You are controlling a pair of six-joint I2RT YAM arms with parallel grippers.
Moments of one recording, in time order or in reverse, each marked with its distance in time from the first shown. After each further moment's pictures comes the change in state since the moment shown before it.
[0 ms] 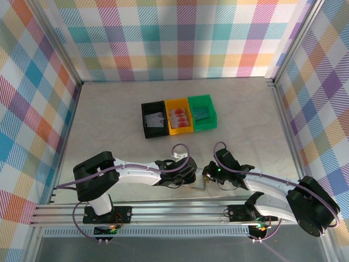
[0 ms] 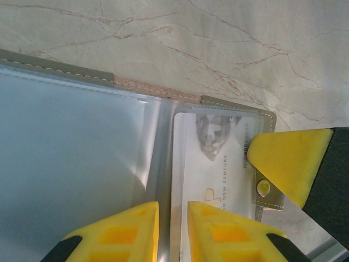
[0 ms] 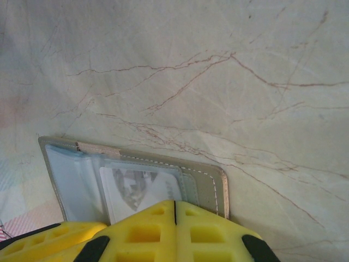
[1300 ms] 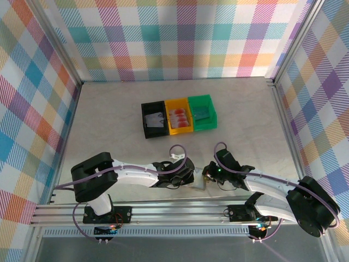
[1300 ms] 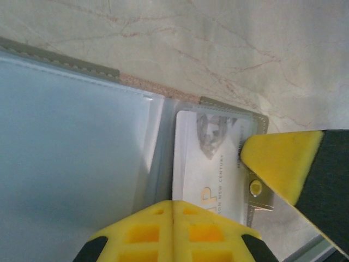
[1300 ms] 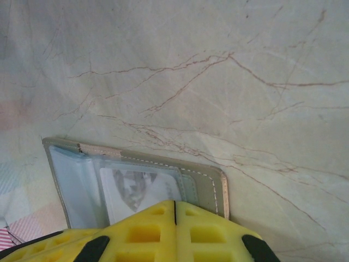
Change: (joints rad) left arm 0.000 -0.033 -0.059 0.083 -0.005 -0.052; right arm 0.000 -0.002 -0.014 0.026 0.000 0.017
